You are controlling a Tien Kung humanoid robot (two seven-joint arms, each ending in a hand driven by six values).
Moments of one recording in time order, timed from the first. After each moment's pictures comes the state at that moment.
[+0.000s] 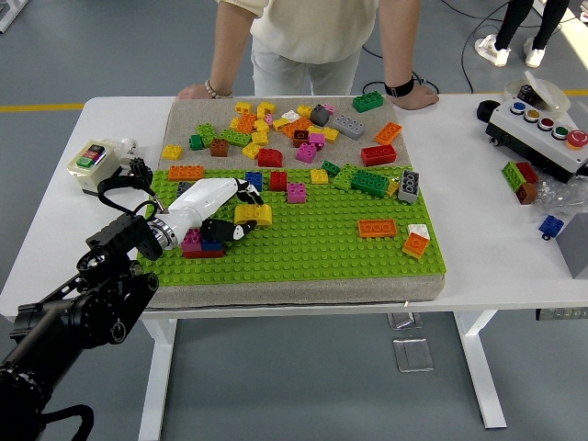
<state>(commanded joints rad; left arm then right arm) -0.64 0.01 -1.23 -0.67 2.27 0.05 -0.42 0.14 -0.12 1.41 0.18 -0.46 -0.20 -0.01</state>
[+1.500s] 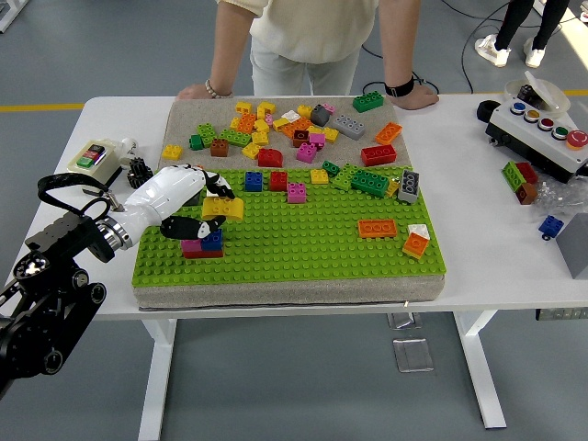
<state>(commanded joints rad) -0.44 0.22 -1.24 -1.13 2.27 -0.04 -0.36 0.13 -0.13 1.45 0.18 -0.47 -0.18 -0.01</state>
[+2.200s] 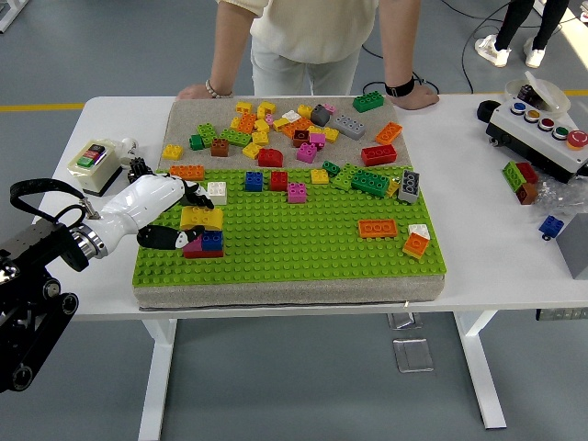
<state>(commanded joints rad) -0.36 0.29 -1.27 -1.24 2.27 -0.12 -0.34 0.12 -0.13 1.45 0.18 -0.46 -0.18 -0.01</state>
